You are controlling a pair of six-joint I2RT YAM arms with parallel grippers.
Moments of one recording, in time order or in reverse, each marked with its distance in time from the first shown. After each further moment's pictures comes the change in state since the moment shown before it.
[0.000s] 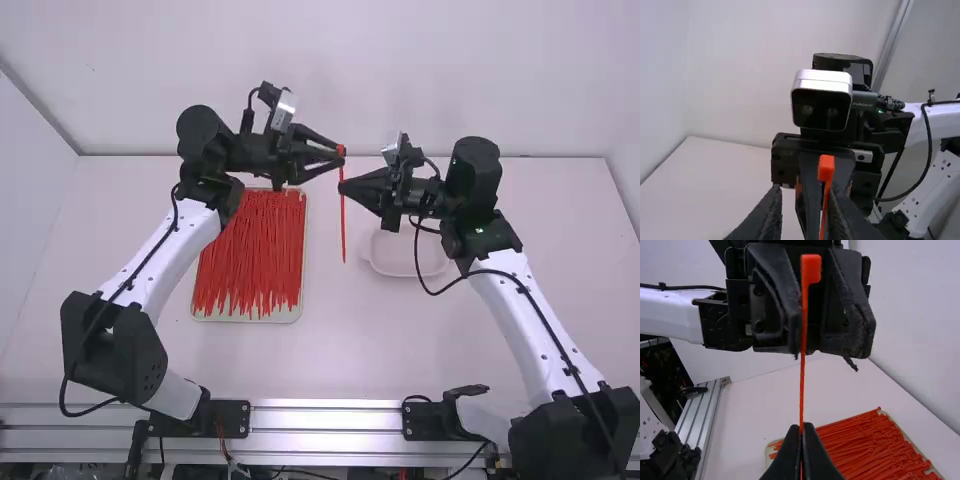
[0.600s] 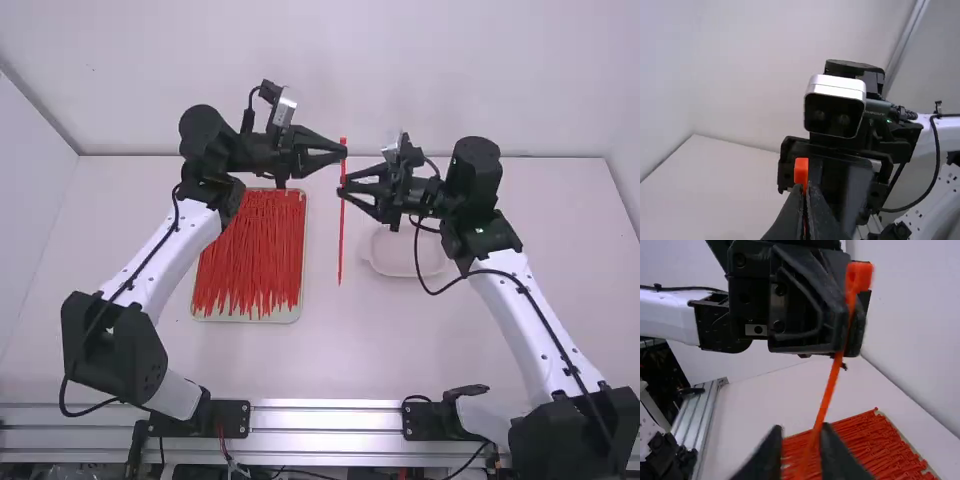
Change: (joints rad) left arm -0.007 0.000 0.000 -0.026 -0.051 -0.023; right arm 0.000 0.000 0.000 0.006 0.010 -0.001
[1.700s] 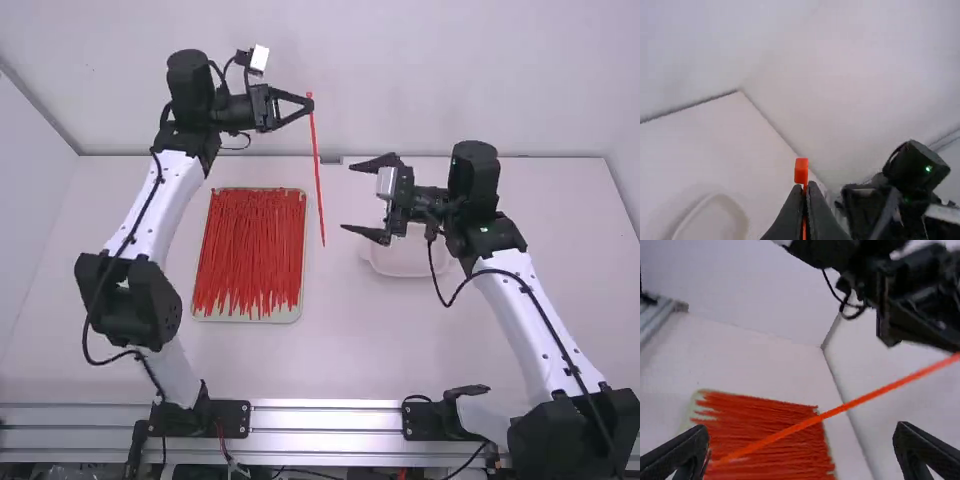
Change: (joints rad) left arm 0.169 0.268 0.433 -0.656 -0.071 -0.168; right arm -0.032 0.000 0.000 -0.211 -0.007 -0.840
